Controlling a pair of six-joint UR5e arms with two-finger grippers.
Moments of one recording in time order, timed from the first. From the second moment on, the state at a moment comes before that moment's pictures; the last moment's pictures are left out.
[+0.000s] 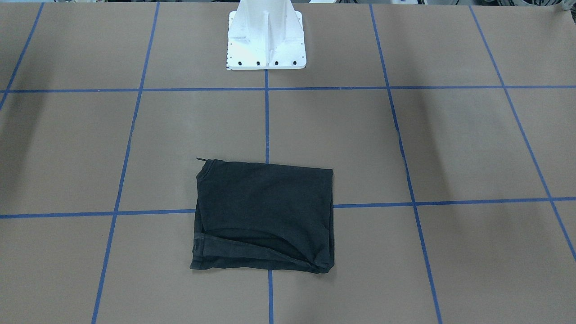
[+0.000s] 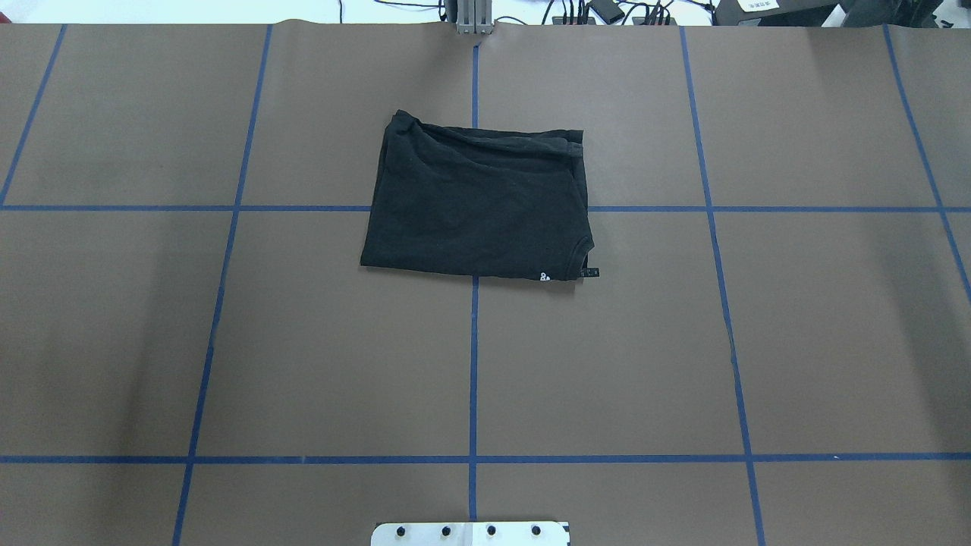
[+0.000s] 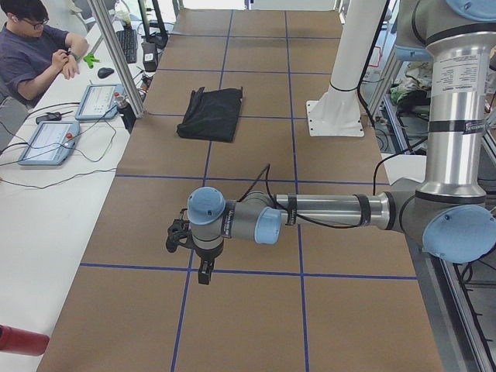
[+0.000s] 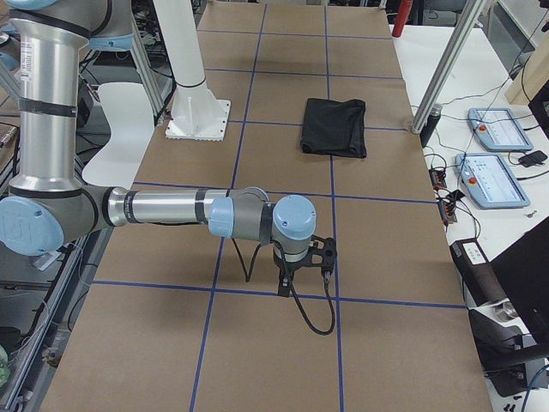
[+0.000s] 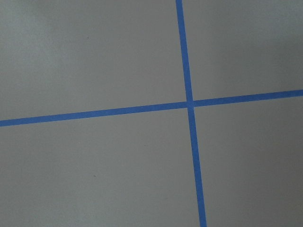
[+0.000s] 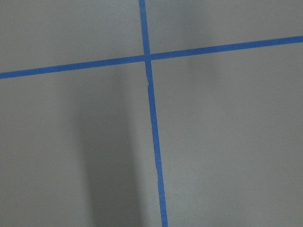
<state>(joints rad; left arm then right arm) -1.55 -1.54 -1.58 -1.74 -2.31 -0.01 1.62 -1.70 1.76 -1.70 2.39 0.04</state>
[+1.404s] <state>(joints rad) -1.55 -1.57 -1.61 -1.76 -2.30 -0.01 1.62 -1.65 1.79 -1.69 2.31 0.04</state>
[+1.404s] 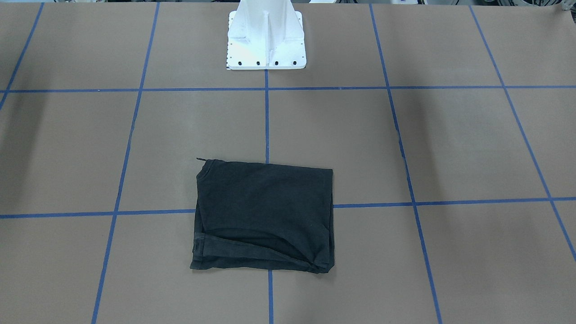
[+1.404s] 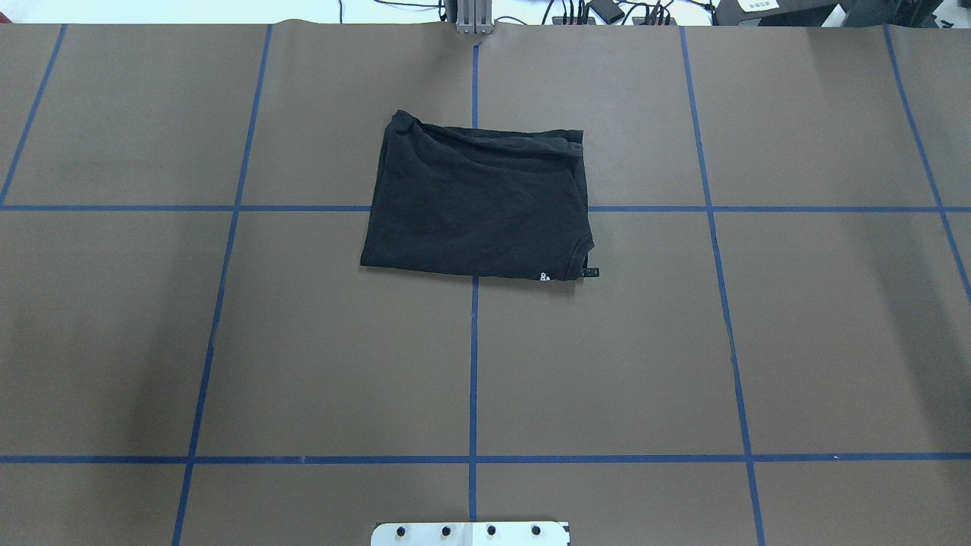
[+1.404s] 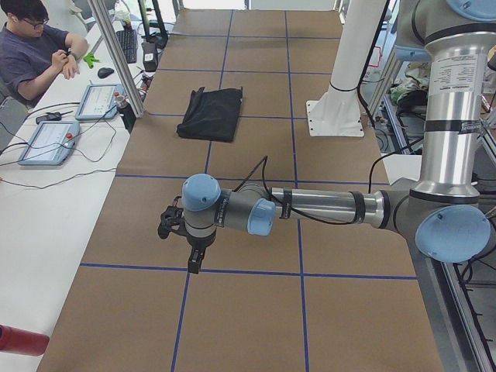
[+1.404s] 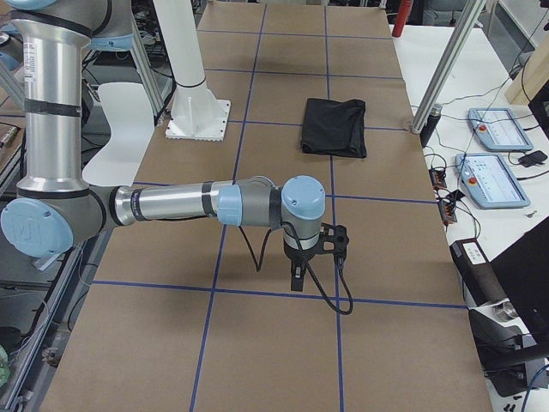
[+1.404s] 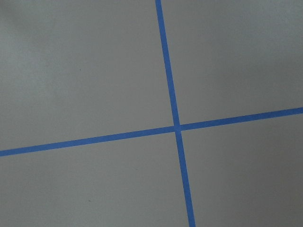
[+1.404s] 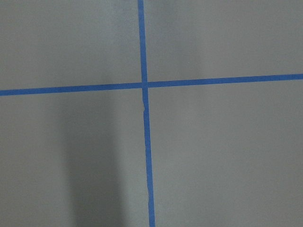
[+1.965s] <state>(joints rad) -1.55 -1.57 -1.61 -1.76 -2.30 -0.01 1.58 -1.66 1.78 -1.70 2.32 0.04</state>
